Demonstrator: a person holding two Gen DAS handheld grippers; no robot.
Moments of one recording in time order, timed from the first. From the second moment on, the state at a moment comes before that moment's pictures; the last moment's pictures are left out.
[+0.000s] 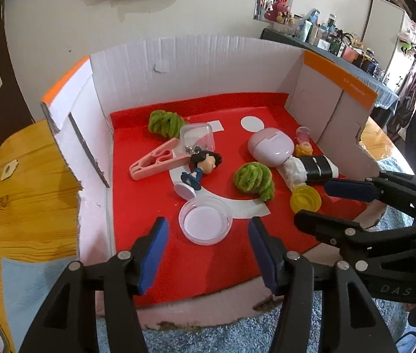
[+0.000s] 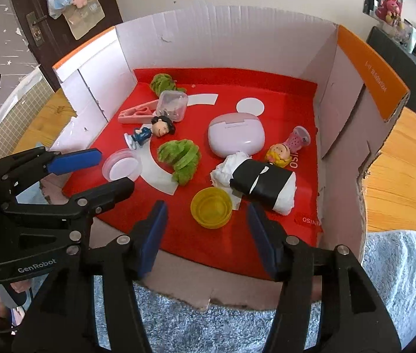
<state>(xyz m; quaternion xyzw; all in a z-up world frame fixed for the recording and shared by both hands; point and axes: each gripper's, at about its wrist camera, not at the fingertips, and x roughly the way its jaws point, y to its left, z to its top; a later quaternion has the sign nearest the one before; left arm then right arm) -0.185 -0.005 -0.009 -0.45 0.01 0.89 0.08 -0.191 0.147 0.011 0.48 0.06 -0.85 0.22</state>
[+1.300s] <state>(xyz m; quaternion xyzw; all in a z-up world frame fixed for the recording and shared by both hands) -0.108 -0.014 0.015 -0.40 -0.01 0.91 0.05 -0.120 0.156 0.048 0.41 0.05 -0.89 0.21</state>
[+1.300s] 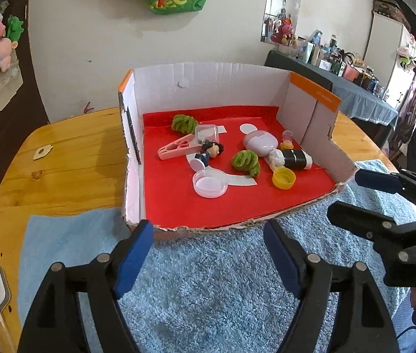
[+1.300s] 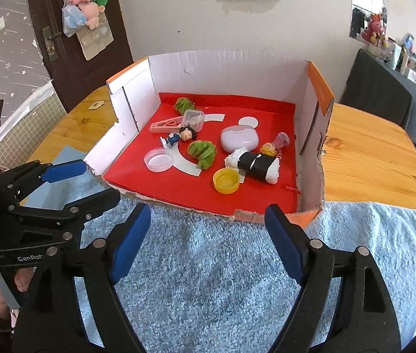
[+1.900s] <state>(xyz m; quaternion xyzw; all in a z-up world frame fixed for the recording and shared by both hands) -0.078 -0.015 0.002 -0.39 -0.03 0.92 0.05 -0.092 0.172 0.028 0.41 0.02 -0.89 0.20</state>
